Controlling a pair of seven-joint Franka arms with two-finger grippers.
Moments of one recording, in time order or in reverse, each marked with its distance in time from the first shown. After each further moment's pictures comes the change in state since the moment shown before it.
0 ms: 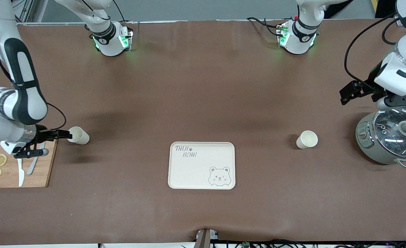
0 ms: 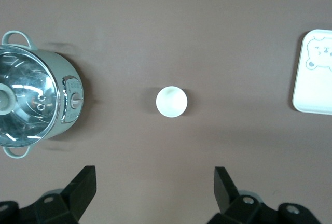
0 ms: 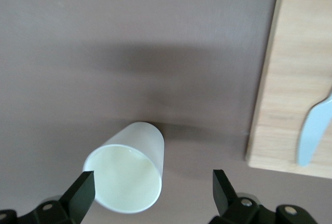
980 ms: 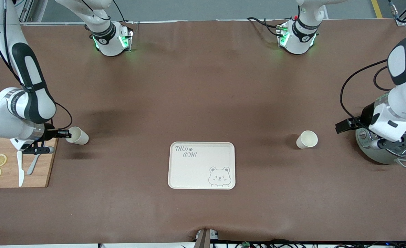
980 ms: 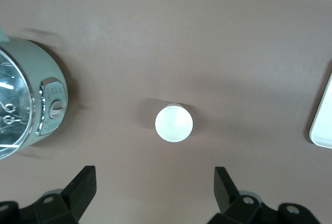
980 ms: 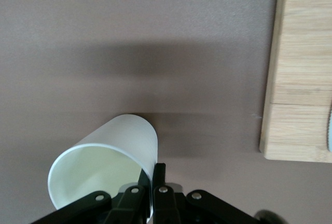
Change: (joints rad) left arm -0.003 0.232 0.046 0.088 0.000 0.073 -0.085; right arm 0.002 0.010 -0.005 -0.167 0.000 0.164 0.079
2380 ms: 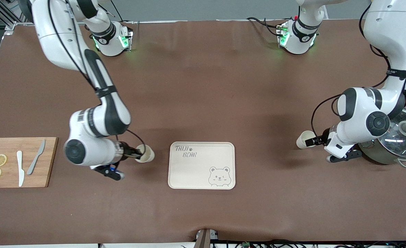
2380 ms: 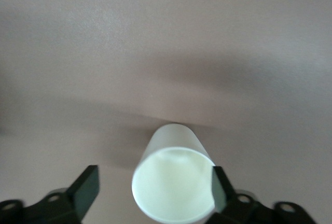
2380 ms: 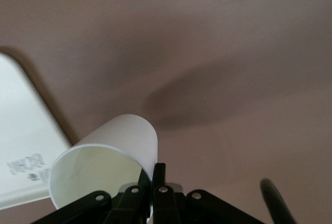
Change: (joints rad) left arm 0.002 0.210 0.019 -0.318 0.000 0.449 0.000; right arm 0.427 0.233 -0.003 0.541 0.140 -0.319 0.747
